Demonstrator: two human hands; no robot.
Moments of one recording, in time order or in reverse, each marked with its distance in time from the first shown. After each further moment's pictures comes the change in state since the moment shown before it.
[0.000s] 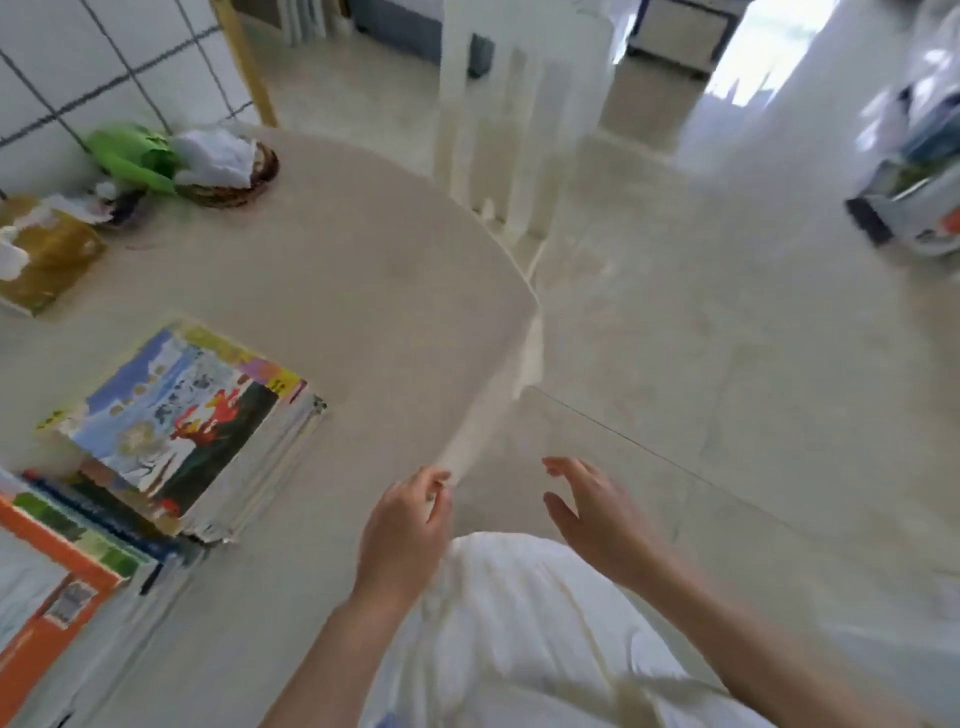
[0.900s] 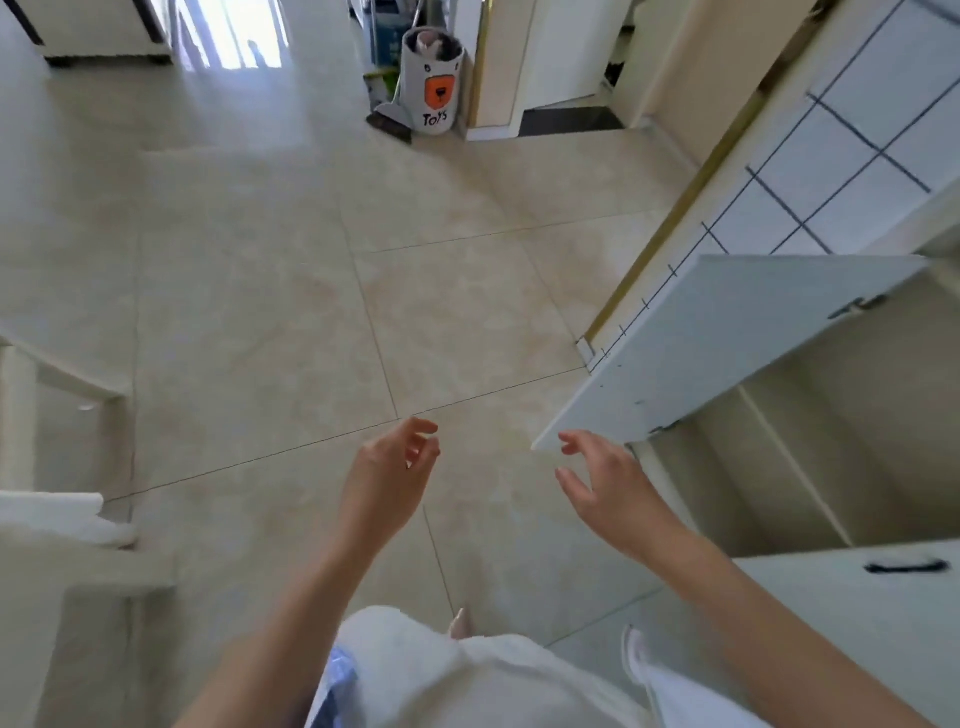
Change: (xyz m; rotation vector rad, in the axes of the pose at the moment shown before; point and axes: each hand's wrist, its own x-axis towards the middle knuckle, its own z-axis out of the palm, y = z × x) left_hand -0.127 0.370 0.388 0.023 -0.660 0.611; right_hand -0.356 0.392 -0.160 0.221 0.516 0.770
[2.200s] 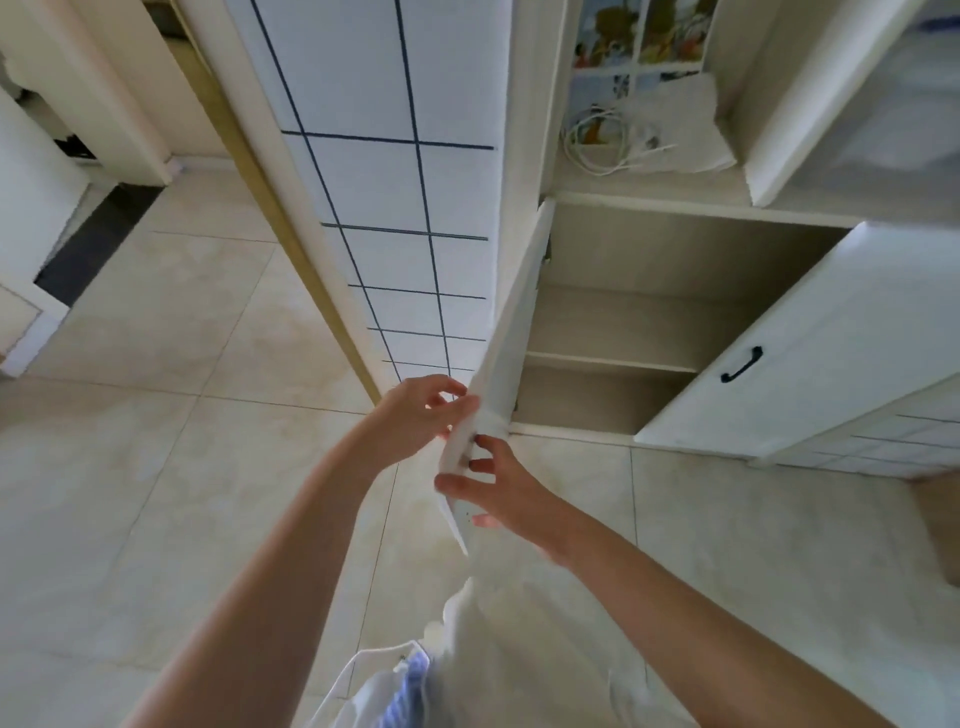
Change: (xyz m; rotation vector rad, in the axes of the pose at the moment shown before) left_hand 0.354 0.366 0.280 0.358 -1.189 0.607; right_hand 0.228 0.157 -0.148 1.383 0.444 0.666
